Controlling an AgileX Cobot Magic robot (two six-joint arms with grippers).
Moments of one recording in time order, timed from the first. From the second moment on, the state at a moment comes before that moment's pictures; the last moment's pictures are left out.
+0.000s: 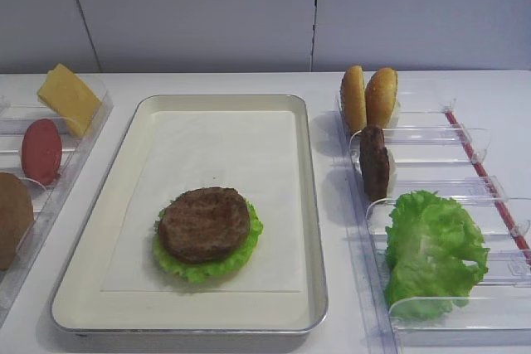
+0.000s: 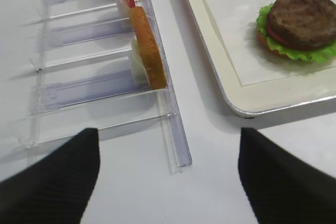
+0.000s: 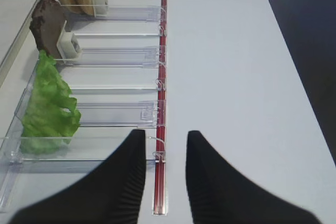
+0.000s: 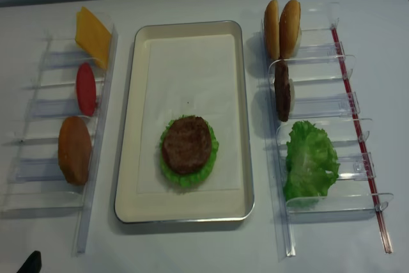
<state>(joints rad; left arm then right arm) -0.11 -0.02 -0.49 -0.01 1.19 0.05 0.03 -0.02 -0.47 0.02 1.13 0.05</state>
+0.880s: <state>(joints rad) -0.11 -0.02 -0.49 -0.01 1.19 0.05 0.03 -0.02 -0.47 0.02 1.13 0.05</state>
